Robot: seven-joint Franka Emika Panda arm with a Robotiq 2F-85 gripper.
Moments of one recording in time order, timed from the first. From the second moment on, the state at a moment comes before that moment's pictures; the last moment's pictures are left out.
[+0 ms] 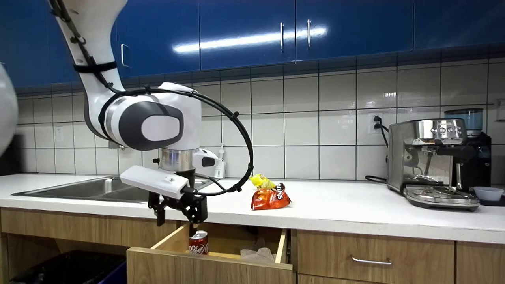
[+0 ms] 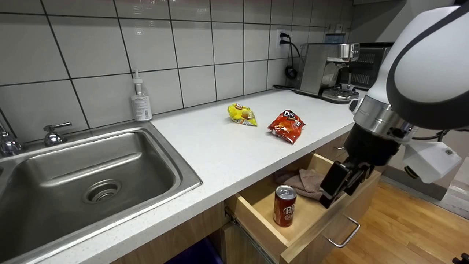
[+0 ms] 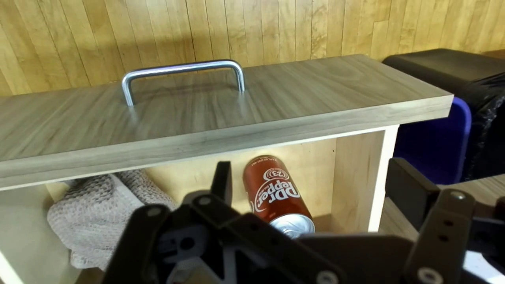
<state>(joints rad) 0.10 -0.09 -0.03 -2.77 0.48 2.83 -0.36</state>
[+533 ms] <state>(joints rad) 0.10 -0.07 -0.03 -2.77 0.37 2.78 -0.33</state>
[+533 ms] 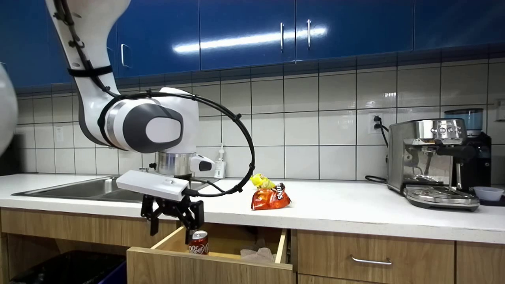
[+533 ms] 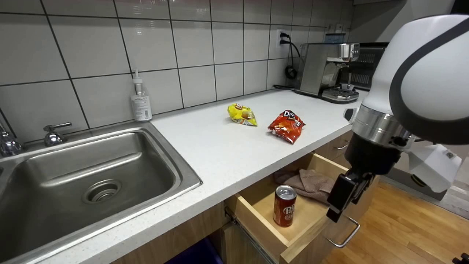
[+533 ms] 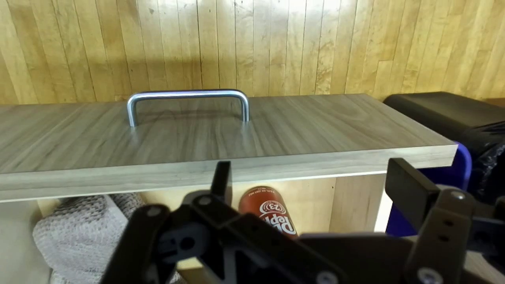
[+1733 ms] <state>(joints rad) 0.09 0.00 -0.02 -2.77 0.16 2.78 -0.15</state>
